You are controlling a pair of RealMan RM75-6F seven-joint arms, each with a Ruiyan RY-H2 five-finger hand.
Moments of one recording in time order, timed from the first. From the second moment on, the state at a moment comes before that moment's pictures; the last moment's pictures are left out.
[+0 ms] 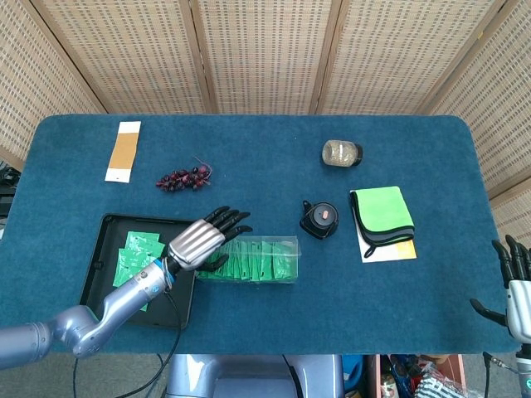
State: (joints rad) left arm -0.81 -1.38 -0.17 -1.65 1.40 0.84 0.09; right arm 0.01 -1.14 0.11 -1.54 -1.45 1.54 0.02
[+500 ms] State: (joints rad) left arm -0.87 -1.34 -0.26 -1.50 1.19 0.73 -0.05; right arm 0.02 -1.14 0.11 -1.53 -1.43 1.52 0.01
